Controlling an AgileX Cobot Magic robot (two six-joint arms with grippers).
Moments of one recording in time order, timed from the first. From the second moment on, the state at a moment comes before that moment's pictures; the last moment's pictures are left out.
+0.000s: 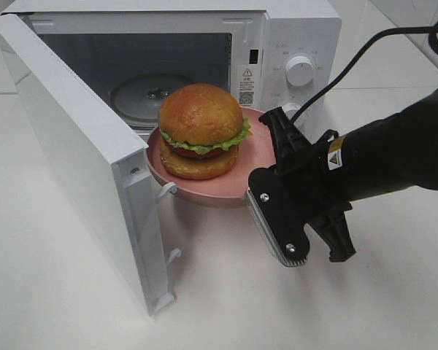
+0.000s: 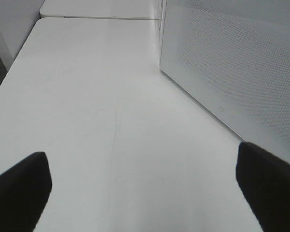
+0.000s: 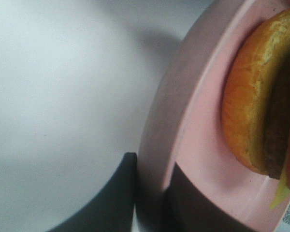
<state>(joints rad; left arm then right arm) 0.04 0.00 -0.50 -0.08 1.05 0.02 0.63 1.55 -0.68 0.03 0.02 -1.48</state>
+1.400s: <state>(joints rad) 0.04 0.00 -0.50 -0.08 1.05 0.02 0.63 0.84 -0.47 -0.32 0.56 -0.98</state>
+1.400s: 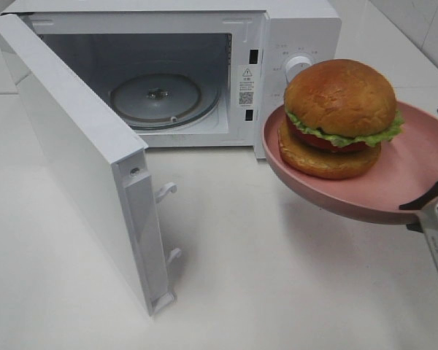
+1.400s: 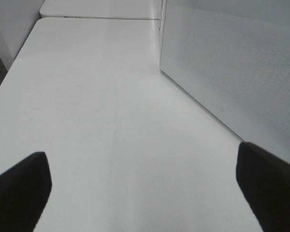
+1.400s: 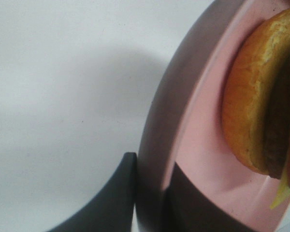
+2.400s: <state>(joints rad) 0.04 0.00 -0.50 -0.08 1.05 0.02 0.63 0.76 -0.47 -0.69 0.95 -0.22</state>
